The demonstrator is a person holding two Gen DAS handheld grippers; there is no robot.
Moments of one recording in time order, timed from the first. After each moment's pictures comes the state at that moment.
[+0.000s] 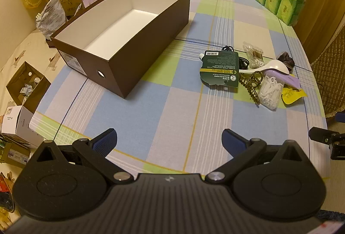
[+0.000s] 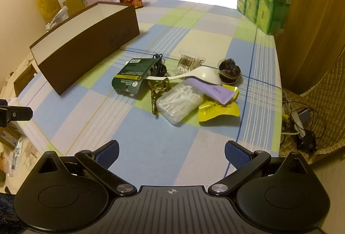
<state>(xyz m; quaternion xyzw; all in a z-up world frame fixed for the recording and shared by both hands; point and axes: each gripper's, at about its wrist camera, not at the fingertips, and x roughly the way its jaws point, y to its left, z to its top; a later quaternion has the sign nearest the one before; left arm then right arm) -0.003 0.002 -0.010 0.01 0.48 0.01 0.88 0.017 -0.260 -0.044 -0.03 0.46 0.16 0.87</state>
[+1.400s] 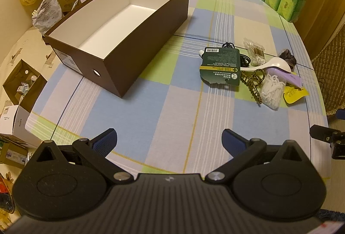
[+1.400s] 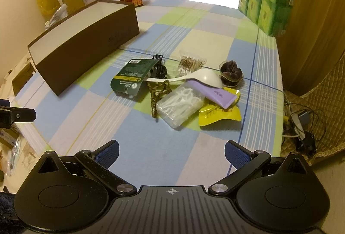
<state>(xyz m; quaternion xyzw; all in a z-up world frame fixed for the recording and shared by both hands) 0.012 0.001 -0.015 0.01 0.50 0.01 0.87 0.027 -0.256 -0.045 -0.04 0.46 0.16 0.87</state>
